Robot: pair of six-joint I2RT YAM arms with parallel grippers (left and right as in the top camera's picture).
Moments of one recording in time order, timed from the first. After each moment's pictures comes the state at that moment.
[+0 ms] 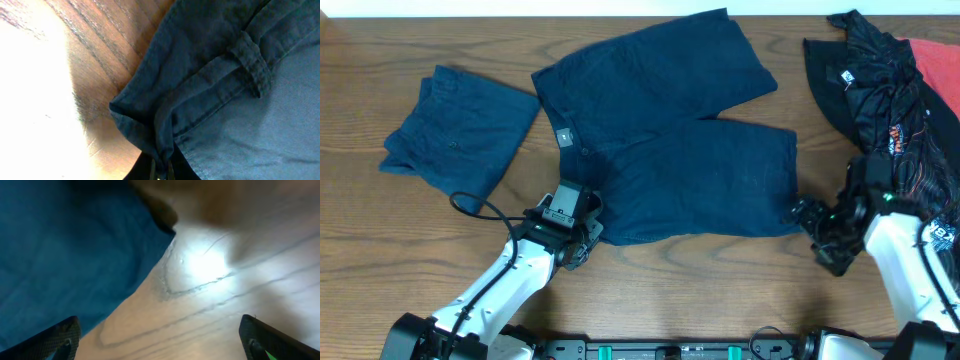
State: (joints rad) left arm -0.38 1.33 0.53 -0.43 0.06 -1.26; right arm -0.18 1.34 0.70 -0.86 -0.25 0.66
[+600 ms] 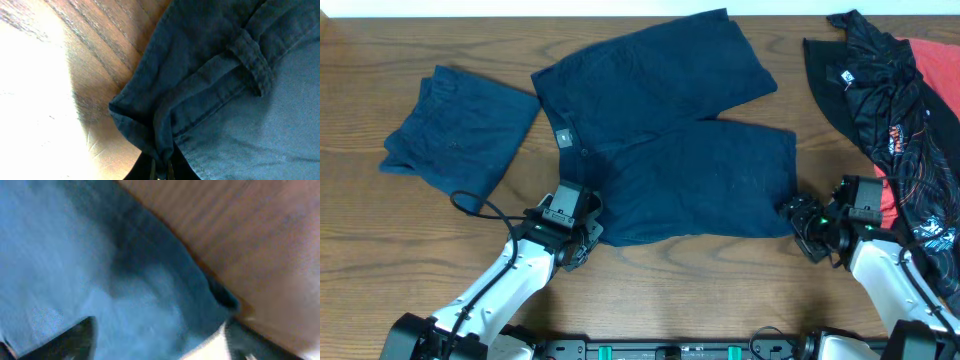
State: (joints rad) left arm -0.38 1.33 0.53 -0.44 0.06 -1.24; right arm -0.18 1.32 0.49 -0.36 -0.34 0.80
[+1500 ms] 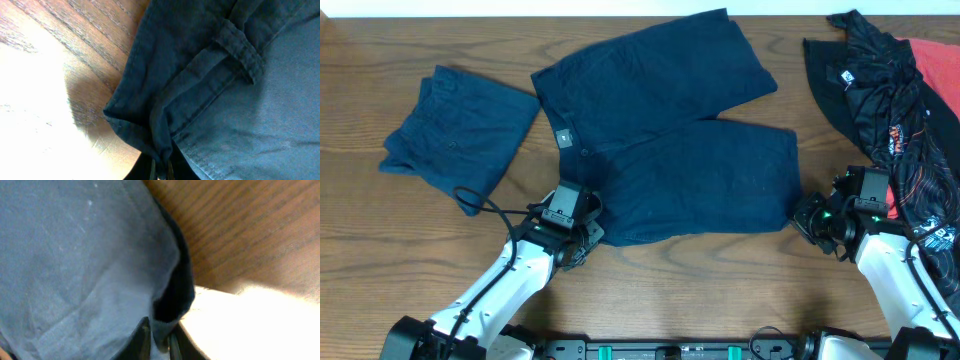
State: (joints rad) left arm -0.38 1.32 0.53 -0.44 0.07 -1.12; right arm -0.18 1.30 0.57 -0.48 -0.32 0.65
